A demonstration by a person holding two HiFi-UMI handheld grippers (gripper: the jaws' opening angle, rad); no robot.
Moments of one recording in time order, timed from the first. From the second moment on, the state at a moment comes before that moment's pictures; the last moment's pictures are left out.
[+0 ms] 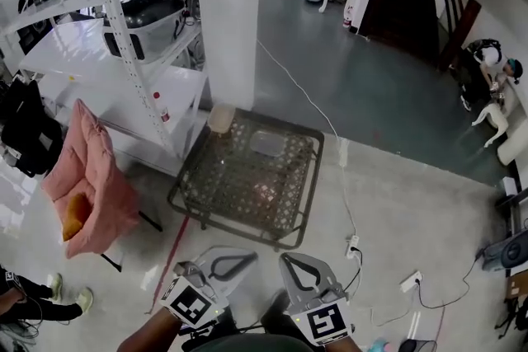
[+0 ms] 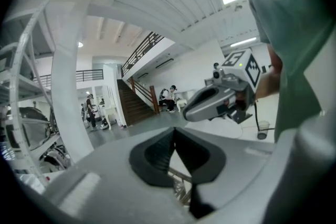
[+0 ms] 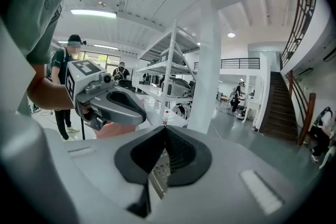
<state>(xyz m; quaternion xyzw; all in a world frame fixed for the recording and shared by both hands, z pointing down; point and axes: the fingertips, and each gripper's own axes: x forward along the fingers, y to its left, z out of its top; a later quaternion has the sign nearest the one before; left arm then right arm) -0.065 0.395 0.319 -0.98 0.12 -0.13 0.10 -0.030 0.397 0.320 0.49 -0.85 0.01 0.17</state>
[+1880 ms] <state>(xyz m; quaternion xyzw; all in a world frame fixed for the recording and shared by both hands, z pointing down) -0.066 0.175 0.295 -0.98 0.07 -0.10 0.14 -0.014 0.197 0.295 0.56 -0.80 0.00 0.19</state>
